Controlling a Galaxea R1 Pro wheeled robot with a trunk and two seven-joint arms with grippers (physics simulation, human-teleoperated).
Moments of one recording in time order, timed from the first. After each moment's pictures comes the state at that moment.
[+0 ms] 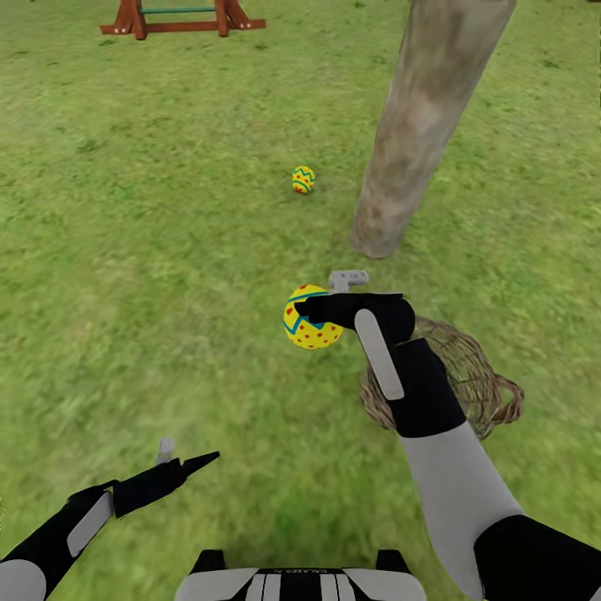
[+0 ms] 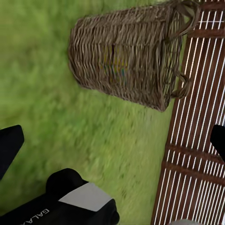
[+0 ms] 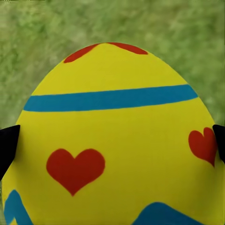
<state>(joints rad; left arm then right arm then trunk) -0.55 0.34 -0.25 -0.56 0.76 0.39 -1.12 -0.97 0.17 0.28 -1.42 -0.34 1.04 -0.19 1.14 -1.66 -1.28</state>
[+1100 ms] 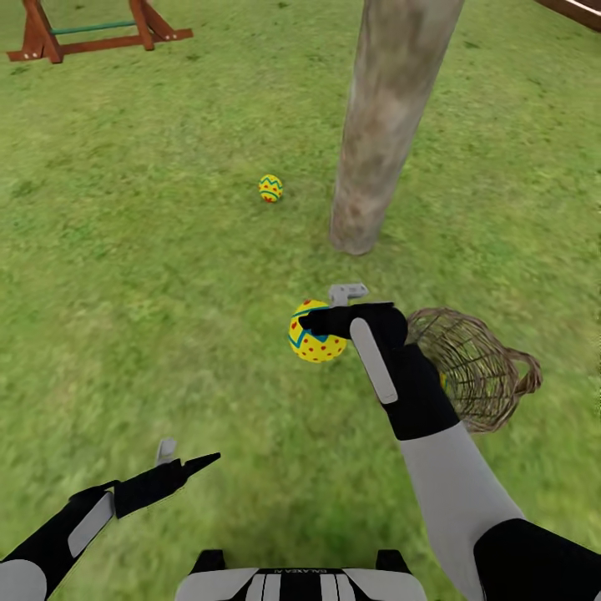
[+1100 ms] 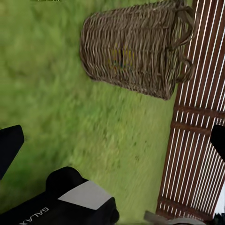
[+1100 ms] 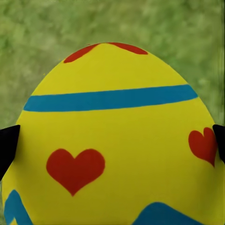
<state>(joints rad) -0.55 0.34 -0.26 -0.56 0.76 0.39 -1.12 -0.96 0.17 0.28 -1.35 -0.33 1.04 -0.22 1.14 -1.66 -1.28</state>
